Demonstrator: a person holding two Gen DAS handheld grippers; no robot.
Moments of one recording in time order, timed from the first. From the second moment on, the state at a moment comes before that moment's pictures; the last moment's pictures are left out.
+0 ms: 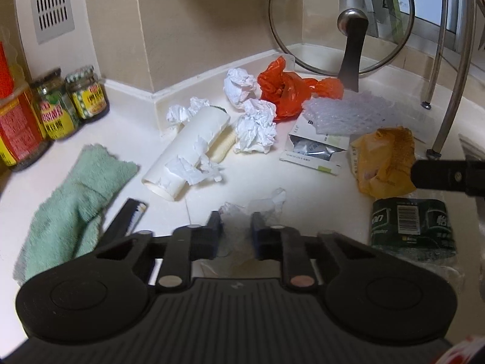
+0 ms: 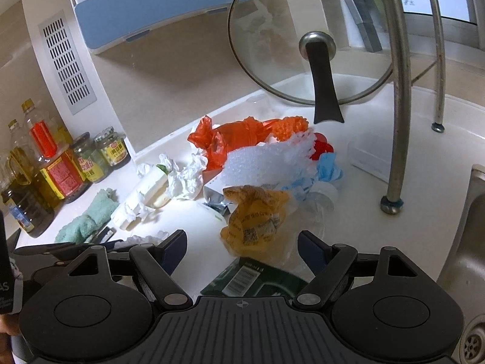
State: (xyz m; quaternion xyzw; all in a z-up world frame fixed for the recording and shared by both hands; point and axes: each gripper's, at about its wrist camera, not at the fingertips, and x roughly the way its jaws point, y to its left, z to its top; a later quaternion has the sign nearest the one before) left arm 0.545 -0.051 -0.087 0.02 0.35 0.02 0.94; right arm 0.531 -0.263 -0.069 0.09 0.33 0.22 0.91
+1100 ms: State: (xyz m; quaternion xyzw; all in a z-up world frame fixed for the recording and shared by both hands) left arm 0.447 -0.029 -0.044 -0.02 0.32 0.17 0.93; right arm 0.543 -0.285 -0.055 0.09 0.30 0.25 0.92
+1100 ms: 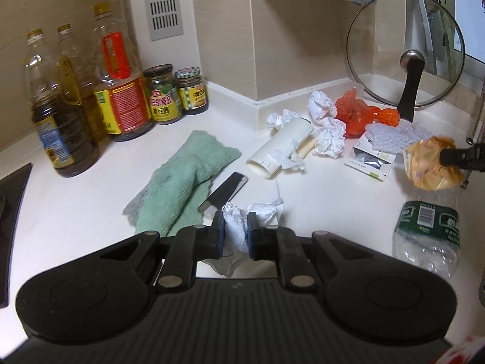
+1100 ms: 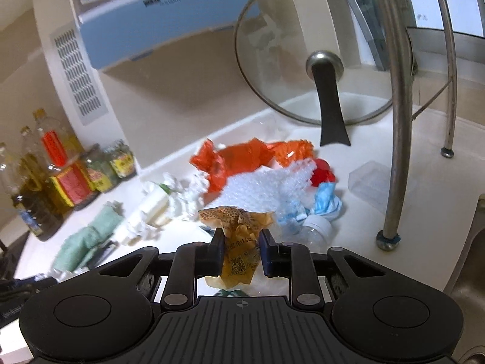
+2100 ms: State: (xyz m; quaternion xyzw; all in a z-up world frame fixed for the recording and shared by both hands) left arm 0.301 0.015 -0.117 -0.05 0.43 0.08 0.90; right arm 0.352 -0.187 -0.127 0.01 0.45 0.36 0.82
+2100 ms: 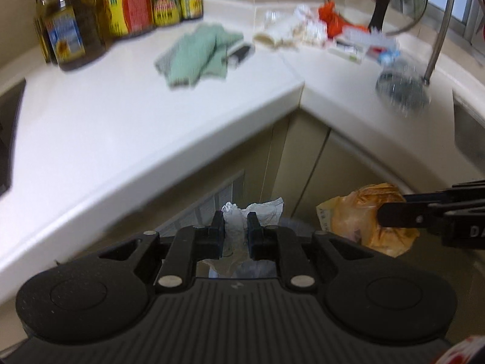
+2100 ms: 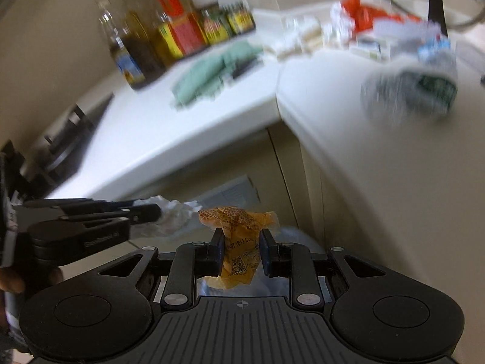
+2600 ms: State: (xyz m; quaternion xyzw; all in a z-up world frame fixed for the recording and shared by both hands) left arm 0.302 0.018 -0.181 -0.05 0.48 0.06 0.88; right arm 0.350 -0.178 -0.205 0.00 0.49 0.32 0.81
